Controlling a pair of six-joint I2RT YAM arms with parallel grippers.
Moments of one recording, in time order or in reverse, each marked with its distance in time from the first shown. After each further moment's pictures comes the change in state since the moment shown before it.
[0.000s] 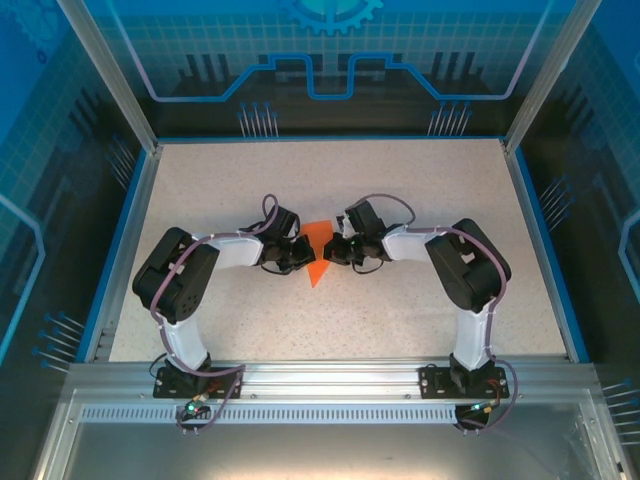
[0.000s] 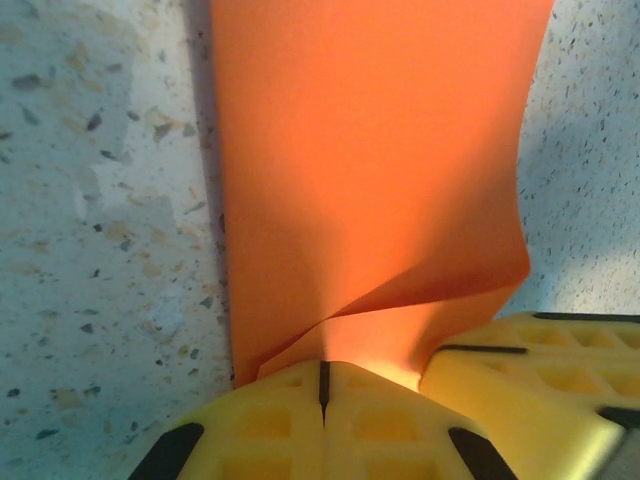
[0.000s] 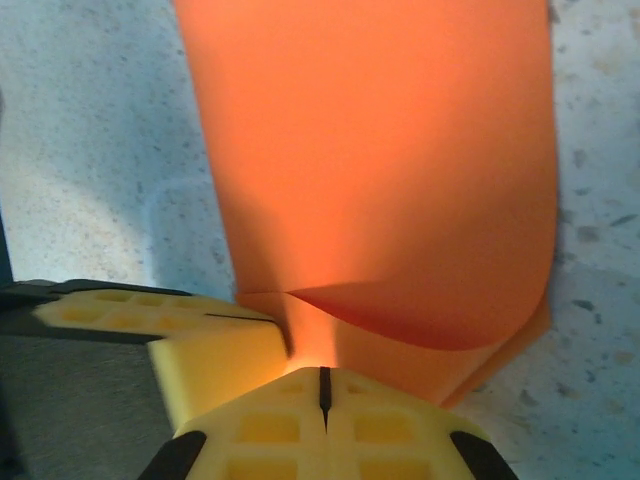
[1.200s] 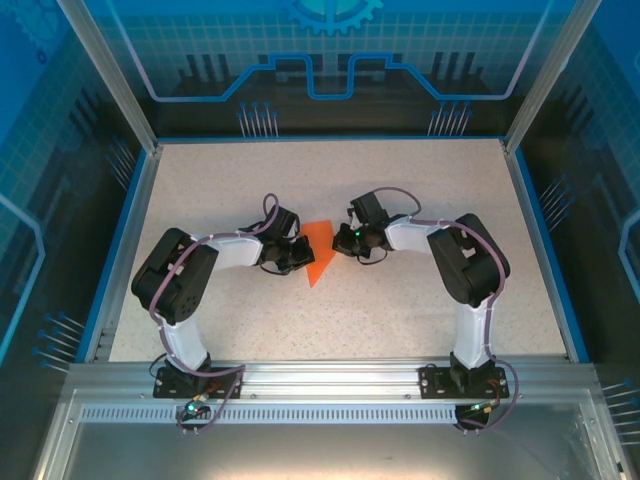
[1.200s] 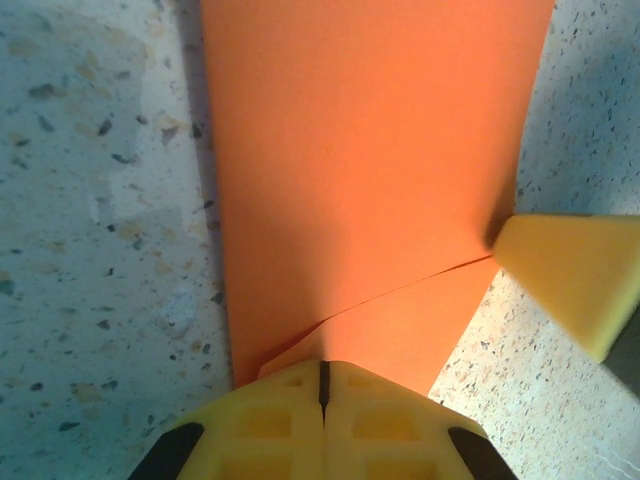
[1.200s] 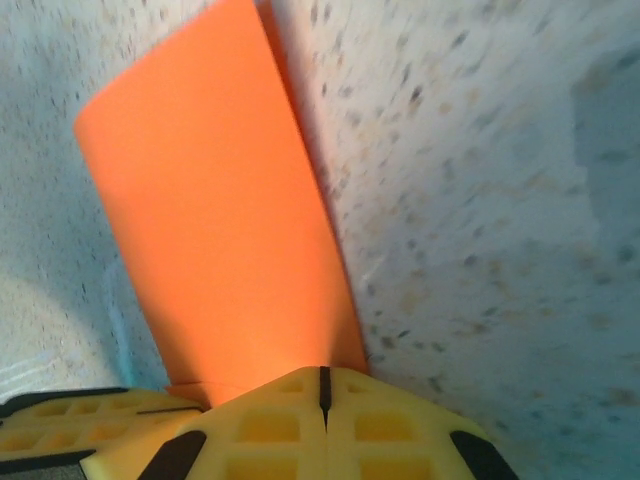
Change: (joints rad) left arm 0.000 -0.007 0.000 -0.016 -0.012 0.038; right arm -0.062 0.021 0.079 -0.100 0.102 0.029
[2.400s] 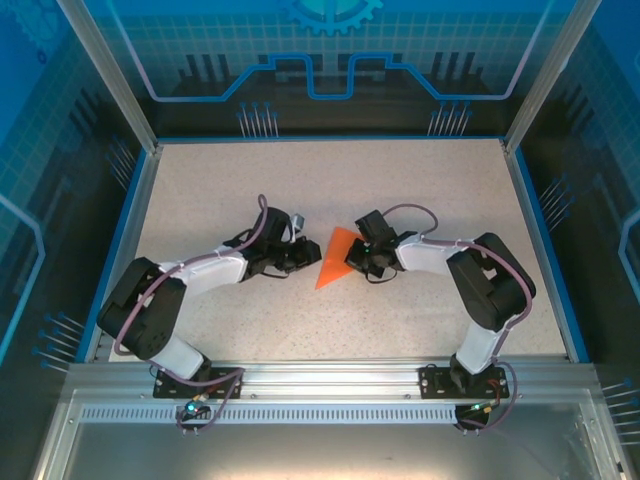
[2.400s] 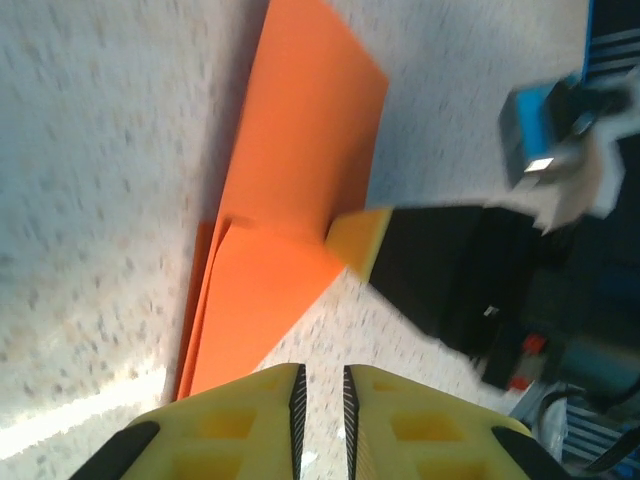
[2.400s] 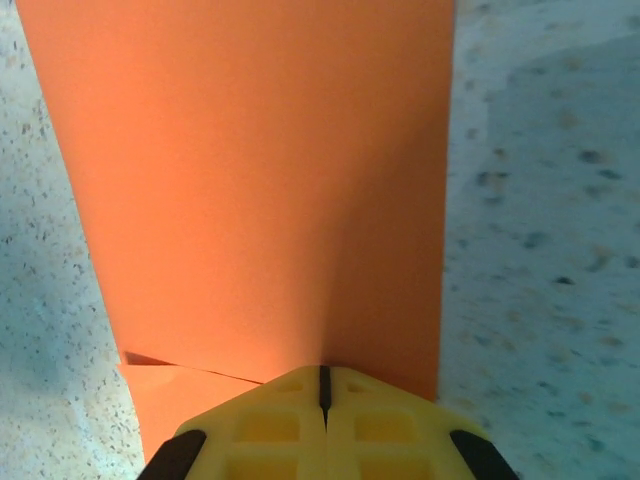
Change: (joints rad) left arm -0.067 -0.260 -0.153 0.124 0.093 -0.027; right arm 0.065 -0.207 -0.218 -0.057 0.235 0.223
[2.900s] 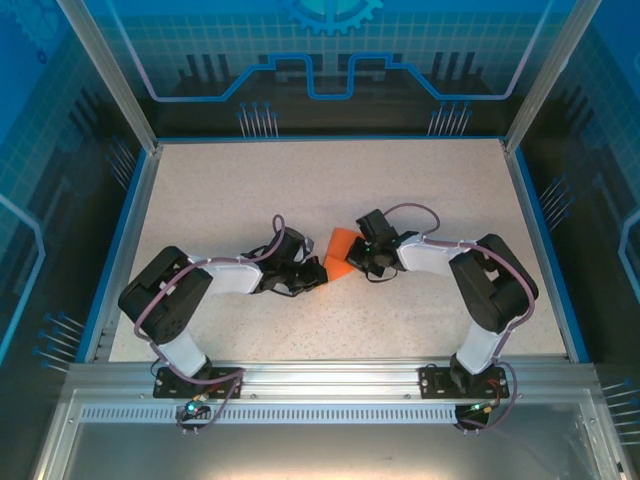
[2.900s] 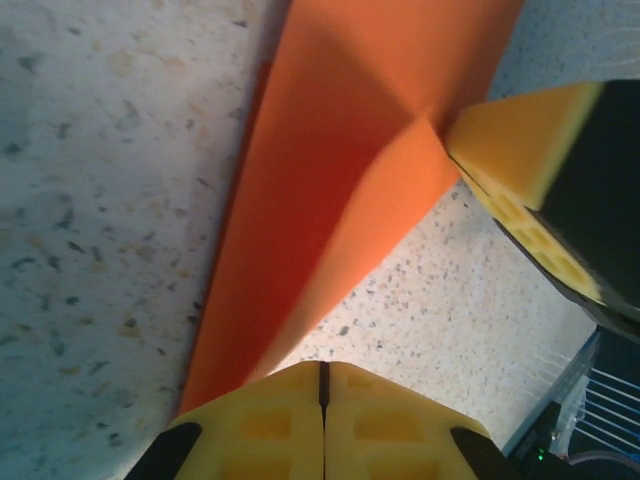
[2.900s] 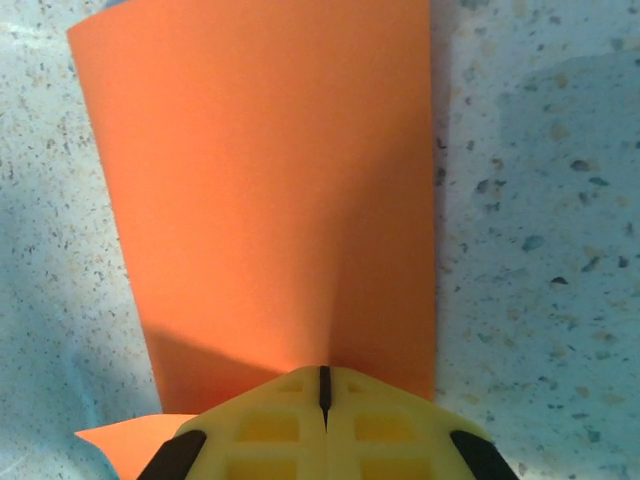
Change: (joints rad) left arm -0.085 0.129 -0.057 0.102 -0.016 -0.109; right arm 0.000 -0.016 -0.001 0.010 -0.006 0.010
